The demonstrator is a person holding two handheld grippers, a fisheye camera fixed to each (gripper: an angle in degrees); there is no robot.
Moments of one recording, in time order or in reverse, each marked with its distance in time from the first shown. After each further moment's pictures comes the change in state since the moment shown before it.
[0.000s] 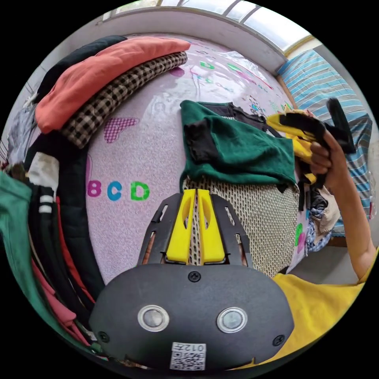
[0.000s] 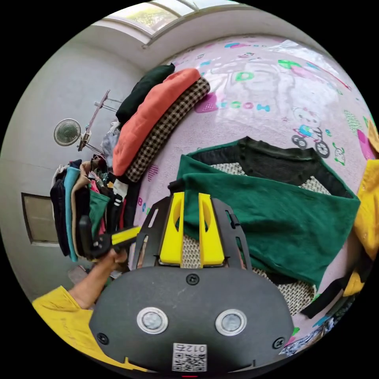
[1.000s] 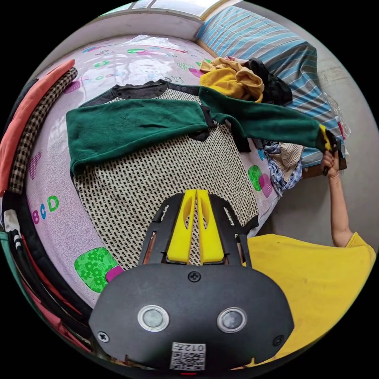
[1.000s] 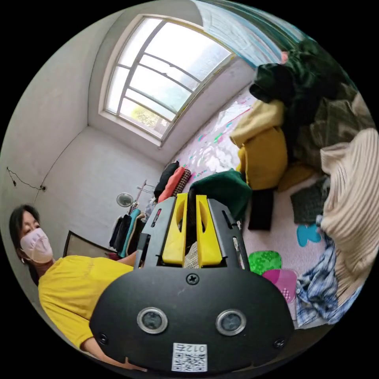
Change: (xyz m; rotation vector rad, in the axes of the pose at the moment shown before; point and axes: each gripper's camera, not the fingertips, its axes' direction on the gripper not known) left arm 0.100 0.097 -0.010 -0.101 0.262 0.388; right arm 0.235 0.411 -0.492 0.619 -0.290 0.186
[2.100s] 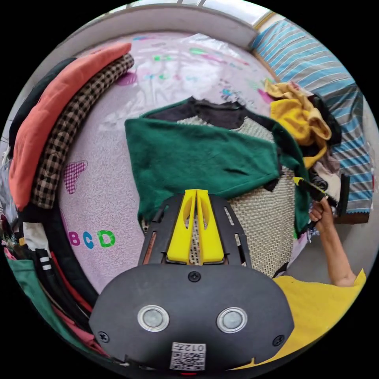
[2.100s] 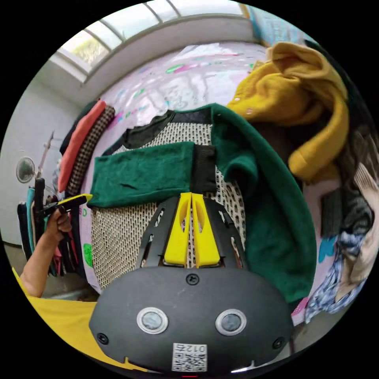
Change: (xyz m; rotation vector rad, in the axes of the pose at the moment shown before) left arm -0.067 -0.106 0.015 0.082 -0.175 -0.202; right arm 0.015 0.032 0.393 -0.272 0.656 0.022
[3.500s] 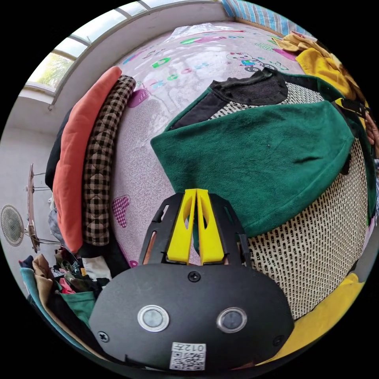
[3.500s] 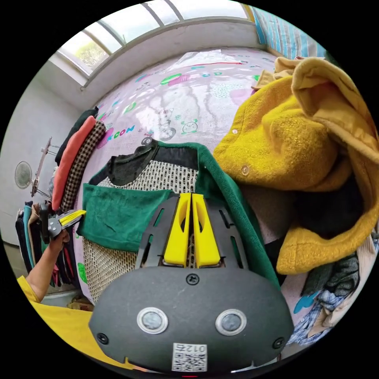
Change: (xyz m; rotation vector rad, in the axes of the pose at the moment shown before) left arm 0.095 -0.009 0.113 -0.097 -0.586 0.240; right arm 0.012 -0.062 0.126 -0.066 0.027 -0.091
